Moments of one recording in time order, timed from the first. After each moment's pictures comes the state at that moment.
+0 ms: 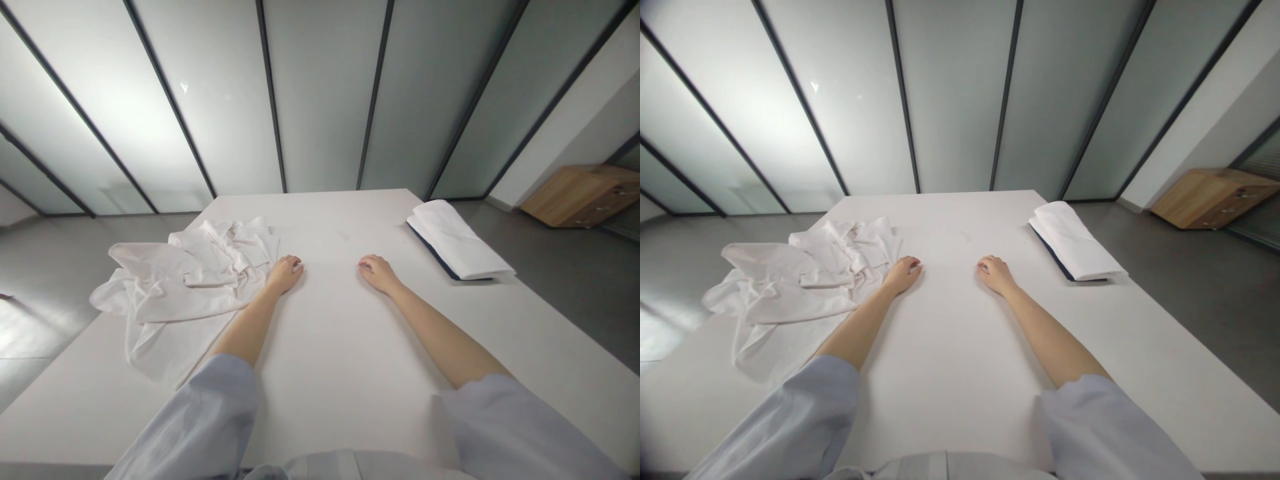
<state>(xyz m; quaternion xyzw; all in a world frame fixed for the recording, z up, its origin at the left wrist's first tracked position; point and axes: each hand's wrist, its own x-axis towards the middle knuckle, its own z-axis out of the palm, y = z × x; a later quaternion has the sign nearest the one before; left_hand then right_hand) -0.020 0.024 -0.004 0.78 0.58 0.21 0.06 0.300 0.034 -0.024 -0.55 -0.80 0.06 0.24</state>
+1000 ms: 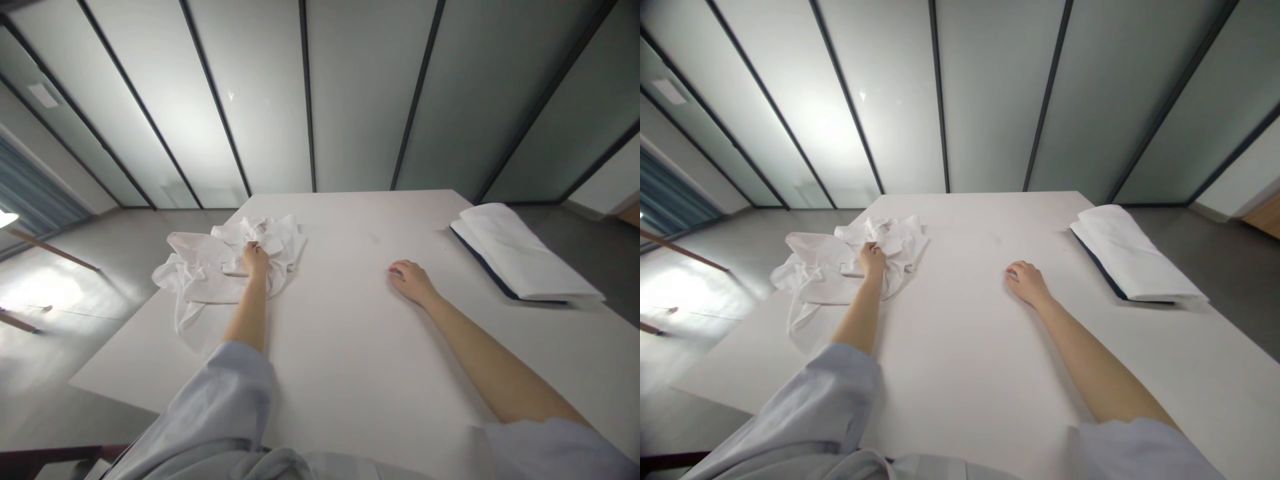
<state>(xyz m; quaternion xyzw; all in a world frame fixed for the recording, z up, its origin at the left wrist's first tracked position) -0.136 0.017 0.031 0.38 0.80 0.46 -0.01 0.302 0.038 -0.032 -0.55 -0.81 0.01 0.21</state>
